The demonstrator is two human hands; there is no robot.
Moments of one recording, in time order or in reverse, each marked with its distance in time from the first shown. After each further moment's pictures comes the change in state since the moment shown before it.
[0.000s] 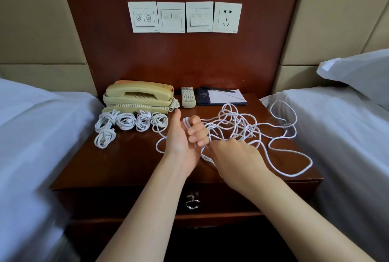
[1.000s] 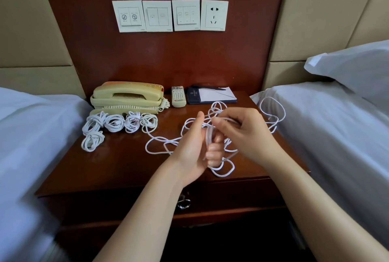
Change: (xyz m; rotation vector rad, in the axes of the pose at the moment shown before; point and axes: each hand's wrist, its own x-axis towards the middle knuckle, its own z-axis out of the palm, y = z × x) left_hand -0.009 -0.025 0.008 0.555 -0.277 -0.239; right_hand 0.013 0.051 -0.012 0.877 0.379 -0.086
